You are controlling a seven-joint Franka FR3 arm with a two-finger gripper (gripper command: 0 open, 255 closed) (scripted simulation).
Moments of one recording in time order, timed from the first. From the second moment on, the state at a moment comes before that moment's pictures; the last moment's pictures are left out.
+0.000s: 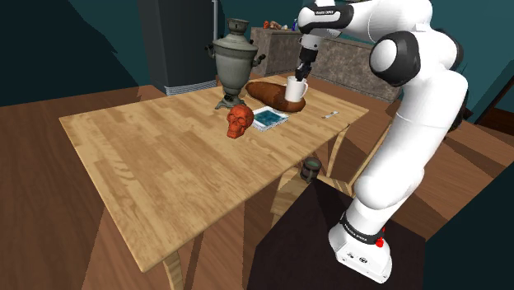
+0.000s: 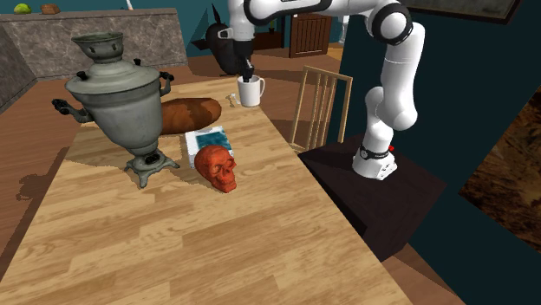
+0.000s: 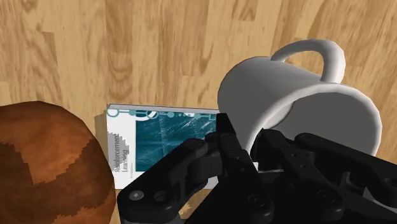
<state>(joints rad) -0.31 0.09 -0.31 -1.61 0.10 1.69 -0.66</state>
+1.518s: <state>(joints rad) -0.53 0.41 -0.40 -1.32 0.23 1.68 -0.97</state>
